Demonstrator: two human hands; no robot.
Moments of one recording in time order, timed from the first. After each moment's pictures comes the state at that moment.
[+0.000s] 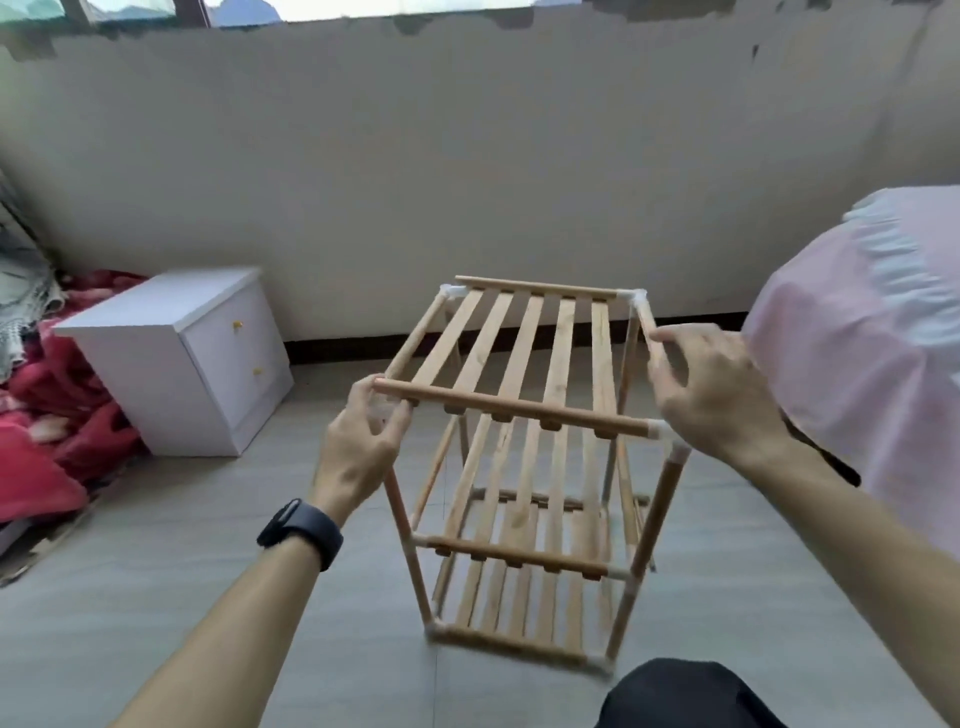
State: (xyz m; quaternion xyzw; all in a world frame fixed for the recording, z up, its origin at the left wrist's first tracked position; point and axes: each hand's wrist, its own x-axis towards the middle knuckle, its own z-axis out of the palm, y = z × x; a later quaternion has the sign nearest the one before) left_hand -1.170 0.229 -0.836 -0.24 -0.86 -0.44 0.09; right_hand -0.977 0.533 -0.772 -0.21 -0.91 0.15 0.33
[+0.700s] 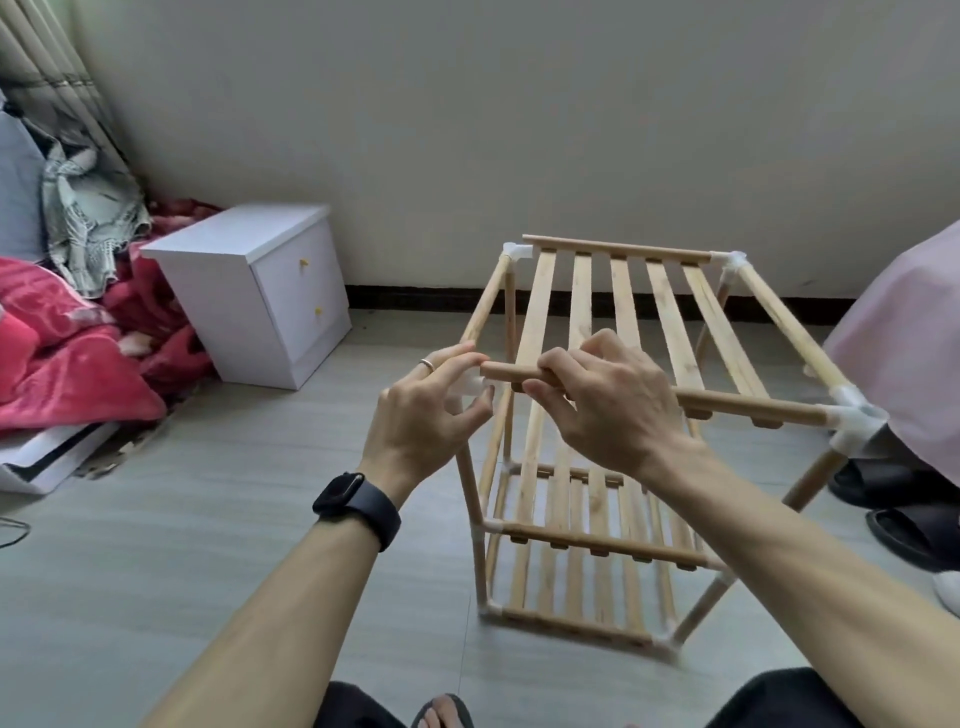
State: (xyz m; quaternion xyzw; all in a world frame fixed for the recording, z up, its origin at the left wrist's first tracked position) left_hand -1.137 0.217 -0.838 -0.35 -0.84 -0.35 0.24; right_hand -1.058 0.426 -0.820 0.08 -0.93 -0.01 0.35
